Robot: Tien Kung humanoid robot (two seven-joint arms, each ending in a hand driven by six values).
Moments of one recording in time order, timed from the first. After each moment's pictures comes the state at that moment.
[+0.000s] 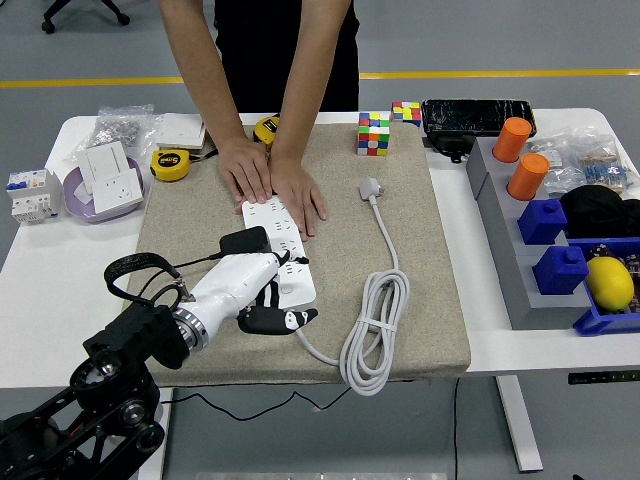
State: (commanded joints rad) left arm -0.12 0.19 -0.94 -1.78 2.16 -0.21 0.42; right arm 0.08 -0.11 1.40 0.18 -1.35 0.00 -0.06
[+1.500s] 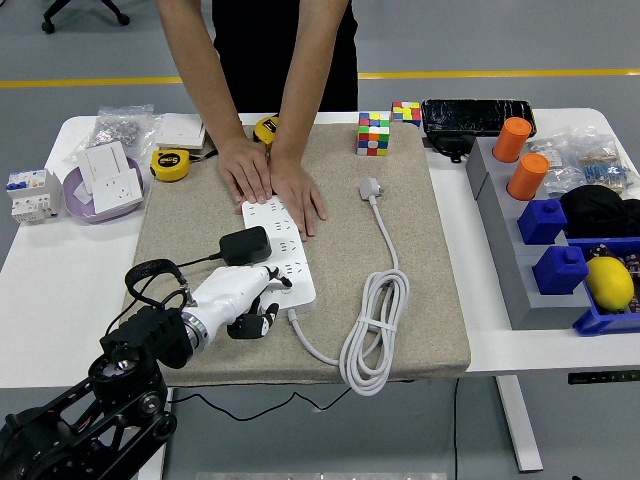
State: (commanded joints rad) left arm -0.14 0.16 -0.94 -1.60 2.23 -0.22 0.40; right arm 0.08 -0.11 1.39 0.18 -1.34 0.00 -0.06
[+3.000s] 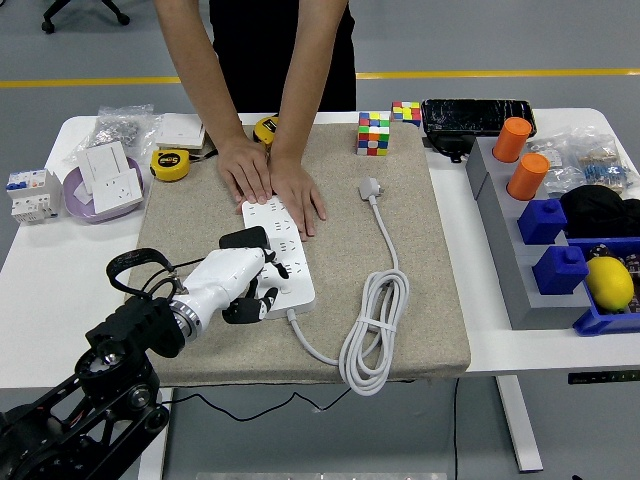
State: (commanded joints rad) left arm -0.13 0.16 -1.00 -1.66 2.21 -0.16 0.36; right arm 0.08 -0.11 1.39 0.18 -1.34 0.00 -0.06
